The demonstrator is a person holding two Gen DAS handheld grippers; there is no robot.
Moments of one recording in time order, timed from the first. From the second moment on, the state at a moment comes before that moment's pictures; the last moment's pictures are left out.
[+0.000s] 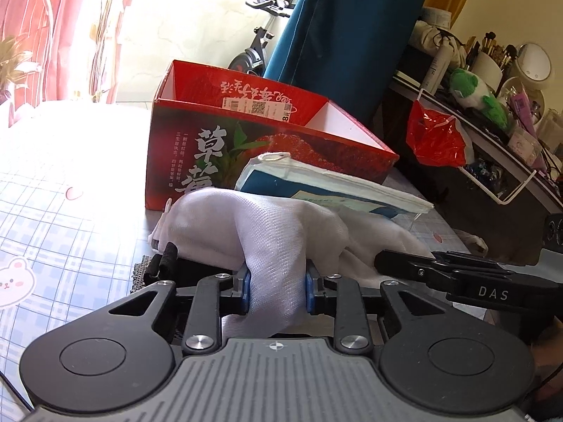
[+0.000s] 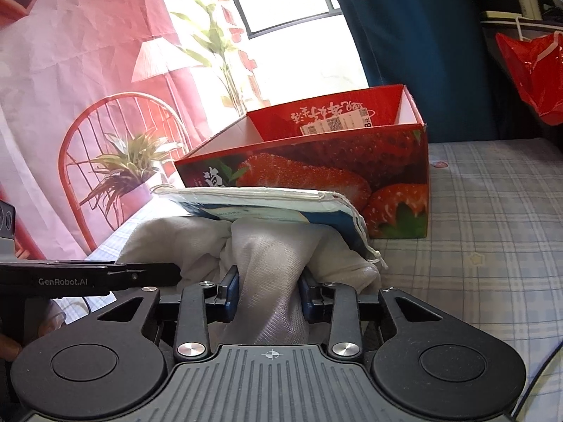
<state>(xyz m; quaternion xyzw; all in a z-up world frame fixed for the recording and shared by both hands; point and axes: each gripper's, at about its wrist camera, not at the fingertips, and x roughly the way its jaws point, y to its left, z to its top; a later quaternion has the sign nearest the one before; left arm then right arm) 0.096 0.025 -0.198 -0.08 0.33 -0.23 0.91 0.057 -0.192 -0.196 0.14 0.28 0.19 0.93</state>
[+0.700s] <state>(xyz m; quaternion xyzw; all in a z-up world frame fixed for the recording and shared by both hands) 0.070 0.019 -0.120 -0.01 0.20 -0.25 0.95 0.043 -0.191 -0.116 0.07 0.17 0.21 0.96</state>
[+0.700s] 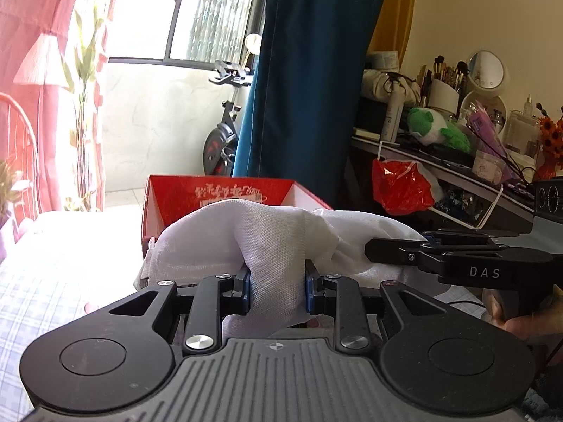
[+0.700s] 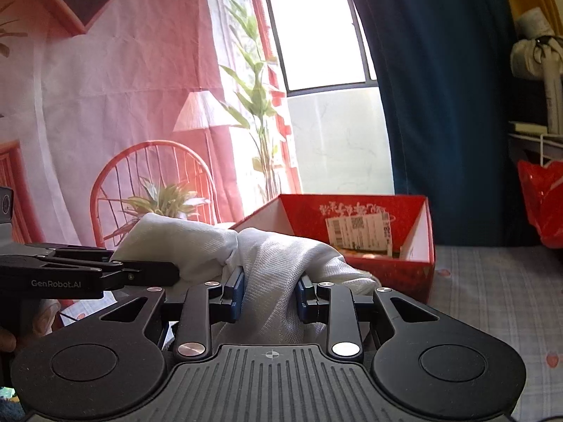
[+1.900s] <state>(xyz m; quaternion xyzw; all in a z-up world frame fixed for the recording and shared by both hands) 0.348 -0.025 -0.120 0.02 0.32 -0.24 0.92 0.334 -0.219 -0.123 0.00 0.30 0.17 0.94</state>
